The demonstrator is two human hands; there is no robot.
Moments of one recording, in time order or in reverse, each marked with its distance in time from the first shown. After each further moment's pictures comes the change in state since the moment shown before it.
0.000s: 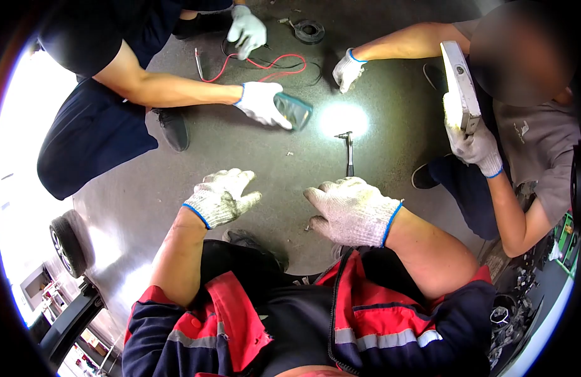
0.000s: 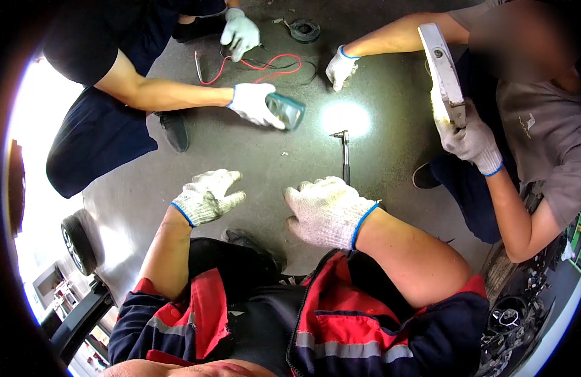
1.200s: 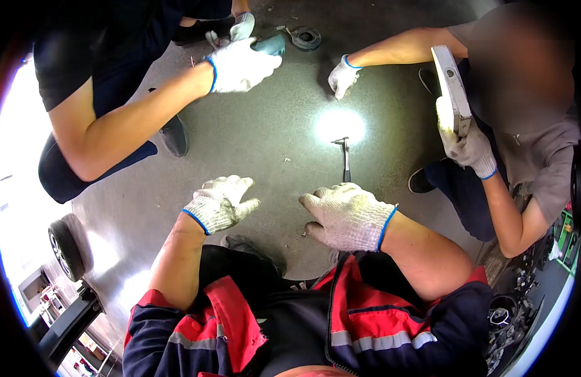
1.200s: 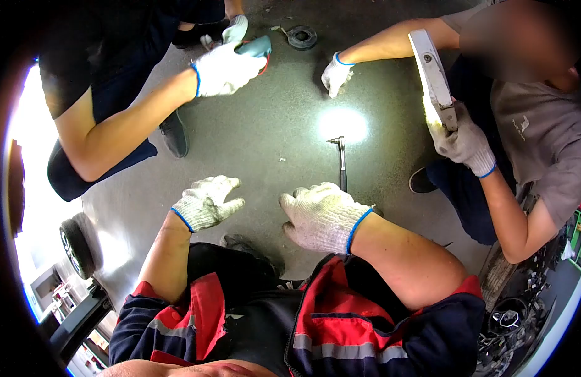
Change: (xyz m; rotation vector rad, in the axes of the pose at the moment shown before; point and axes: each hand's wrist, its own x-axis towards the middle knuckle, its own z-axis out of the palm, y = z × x) left_hand -0.003 0.007 -0.005 0.011 -0.039 -0.039; right_hand 0.001 -0.006 -0.010 0.020 -0.086 0.036
